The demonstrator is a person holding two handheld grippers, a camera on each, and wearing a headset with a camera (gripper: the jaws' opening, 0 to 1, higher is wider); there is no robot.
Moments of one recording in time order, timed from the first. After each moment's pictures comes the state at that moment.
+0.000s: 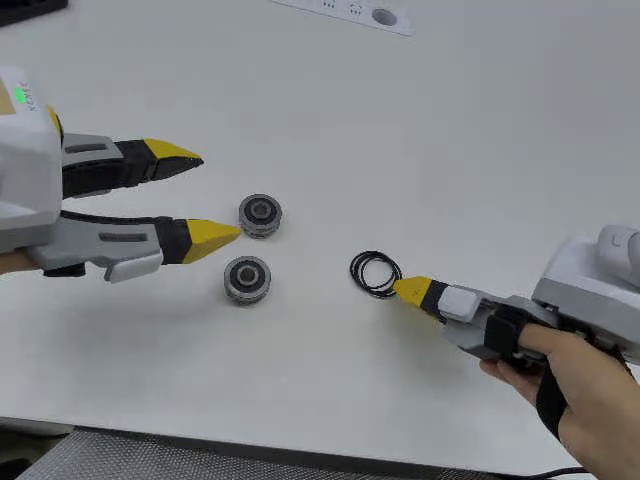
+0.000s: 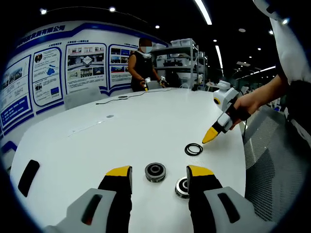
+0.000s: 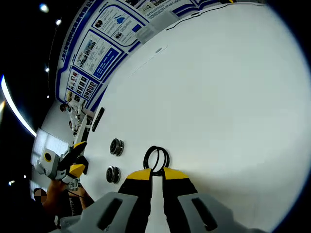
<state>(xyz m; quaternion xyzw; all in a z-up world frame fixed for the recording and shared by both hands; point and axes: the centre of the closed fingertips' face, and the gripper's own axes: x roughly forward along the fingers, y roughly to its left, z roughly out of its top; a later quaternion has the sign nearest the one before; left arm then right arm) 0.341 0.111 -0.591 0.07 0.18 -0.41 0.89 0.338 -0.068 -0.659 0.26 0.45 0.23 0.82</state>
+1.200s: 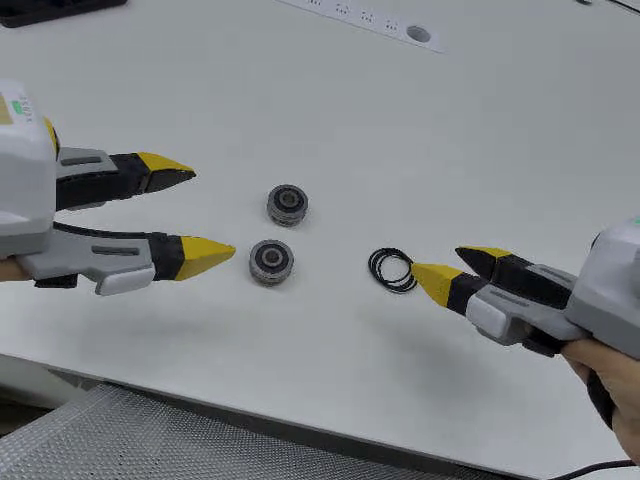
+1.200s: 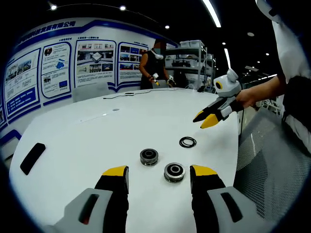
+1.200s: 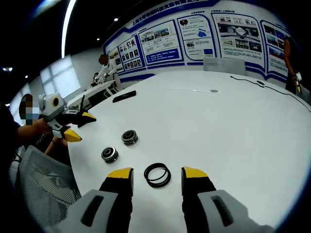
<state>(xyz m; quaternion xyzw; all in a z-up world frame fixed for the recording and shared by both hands) 0.303 0.127 -0.596 0.05 0.19 -0.38 0.90 0.343 -0.060 -0.615 -0.02 0.30 0.39 0.87</state>
